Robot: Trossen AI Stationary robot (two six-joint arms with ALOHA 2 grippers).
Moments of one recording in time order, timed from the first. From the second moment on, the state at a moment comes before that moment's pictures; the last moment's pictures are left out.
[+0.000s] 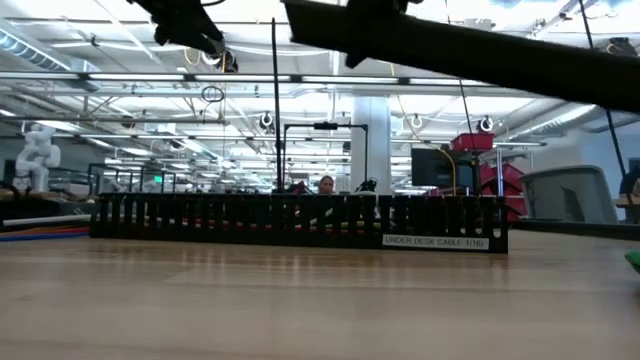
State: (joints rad) left arm 0.70 0.87 1.09 -0.65 0.14 0.06; right arm 0.16 1.71 1.56 -0.82 0.04 0.41
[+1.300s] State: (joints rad) left arm 0.27 1.38 0.62 -0.45 0.23 0.01; right arm 0.22 1.67 1.68 -1.16 0.08 0.29
